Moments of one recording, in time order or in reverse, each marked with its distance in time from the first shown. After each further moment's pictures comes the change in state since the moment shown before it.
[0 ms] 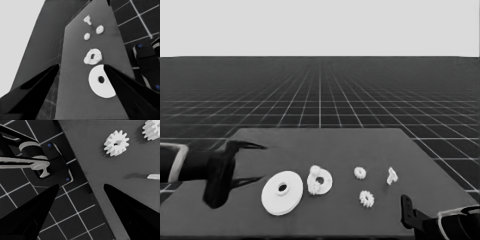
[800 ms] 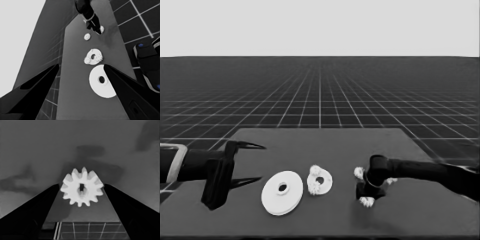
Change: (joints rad) left arm -0.002 -0.007 0.005 0.001 -0.004 0.013; right arm 0.093 0.648 -0.719 0.255 -0.275 1.011
